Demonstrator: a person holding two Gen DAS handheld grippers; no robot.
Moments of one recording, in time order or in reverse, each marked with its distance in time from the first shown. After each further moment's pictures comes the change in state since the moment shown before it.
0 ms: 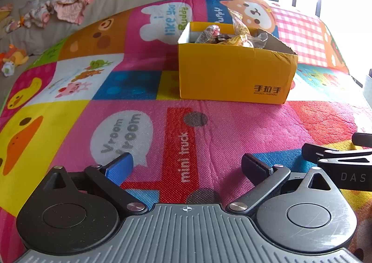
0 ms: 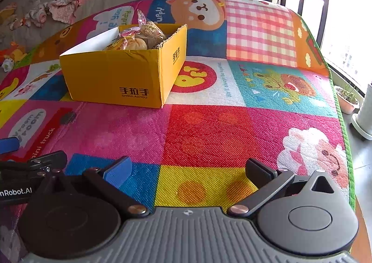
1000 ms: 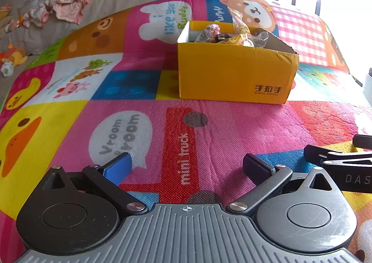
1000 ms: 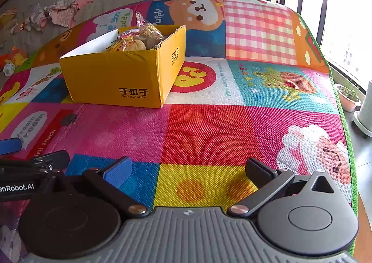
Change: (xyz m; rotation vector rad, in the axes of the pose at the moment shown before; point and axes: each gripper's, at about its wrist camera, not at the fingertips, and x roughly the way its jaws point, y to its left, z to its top) left arm 0.002 -0.001 0.001 -0.002 0.005 0.002; right arm 0.000 -0.003 -0.001 0.020 0.001 0.010
